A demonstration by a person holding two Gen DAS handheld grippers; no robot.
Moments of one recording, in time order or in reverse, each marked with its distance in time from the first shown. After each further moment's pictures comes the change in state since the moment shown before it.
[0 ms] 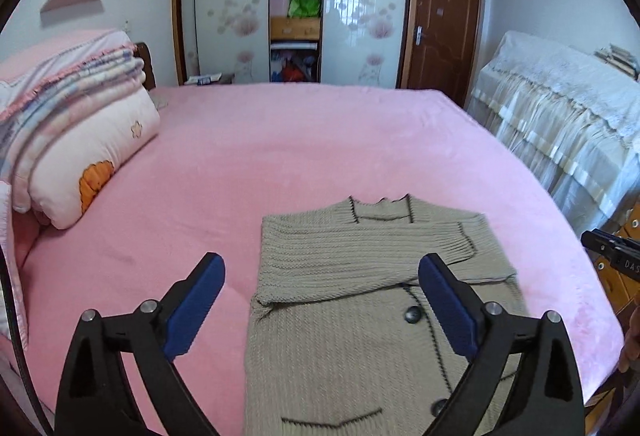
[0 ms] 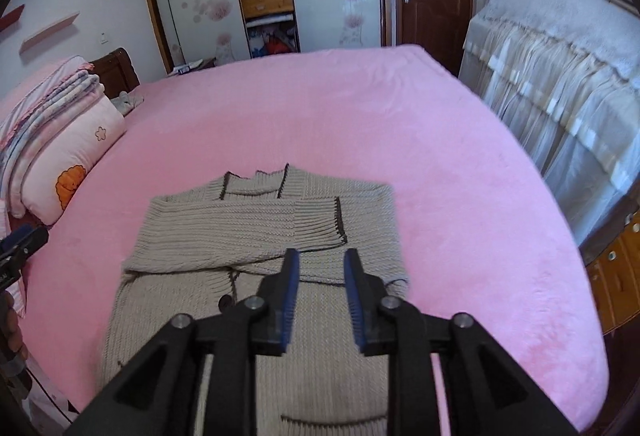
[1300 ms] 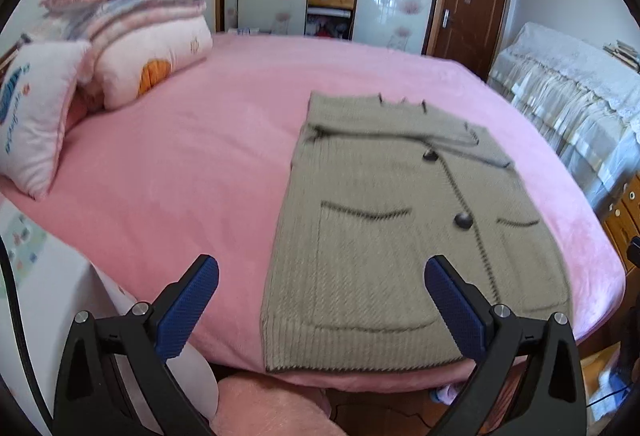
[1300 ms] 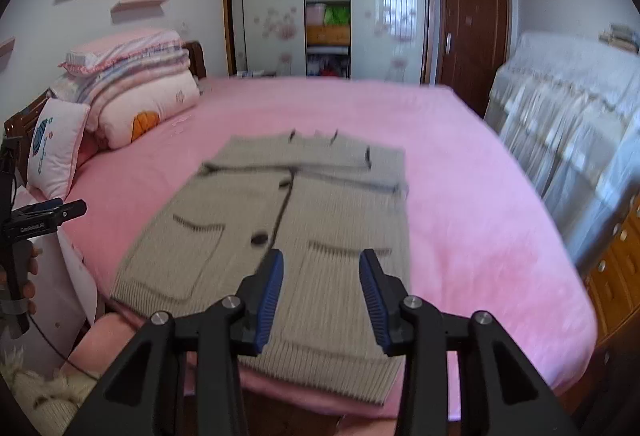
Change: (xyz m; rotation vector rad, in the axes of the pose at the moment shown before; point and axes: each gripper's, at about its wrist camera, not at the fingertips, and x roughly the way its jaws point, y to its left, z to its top) left arm -0.129 0.048 -0.262 -0.117 0.129 0.057; right arm -0.149 -0.009 -0.242 -0.168 -0.083 0.110
